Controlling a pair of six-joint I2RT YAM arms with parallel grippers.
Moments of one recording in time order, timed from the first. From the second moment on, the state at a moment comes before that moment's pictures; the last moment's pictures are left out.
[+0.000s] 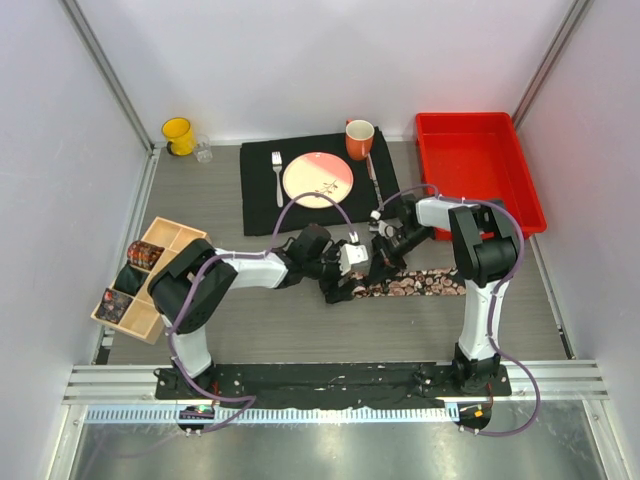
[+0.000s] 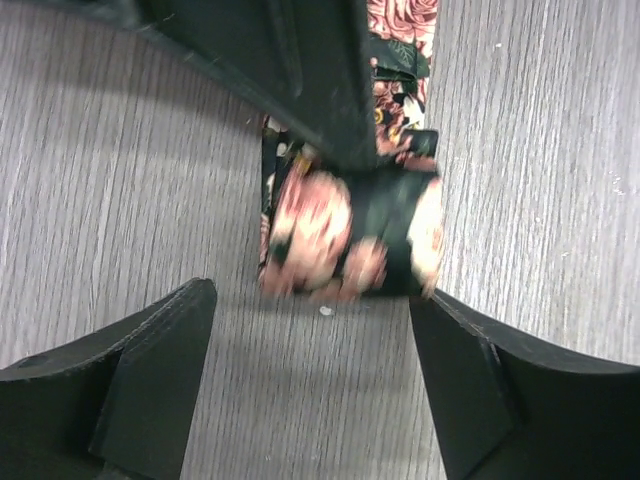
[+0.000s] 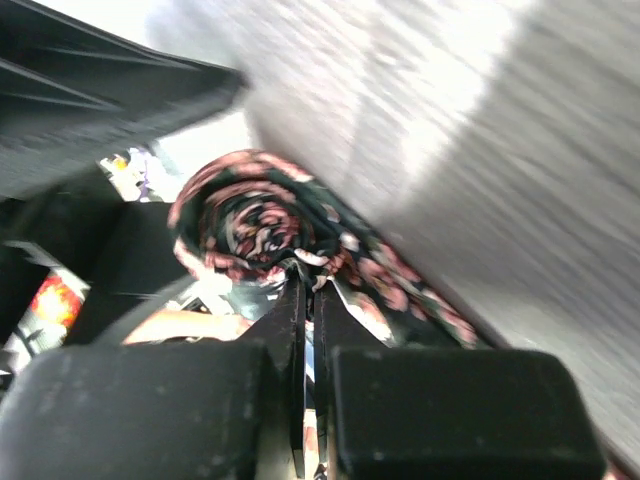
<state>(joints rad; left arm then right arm) -0.80 1.82 0.91 0.17 0.50 0.38 0.26 2.06 1.24 -0.88 -0.85 -0.01</state>
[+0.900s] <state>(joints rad) -0.85 2.01 0.88 0.71 0.62 0.10 0.25 2.03 1.17 -0.82 -0.76 0.08</state>
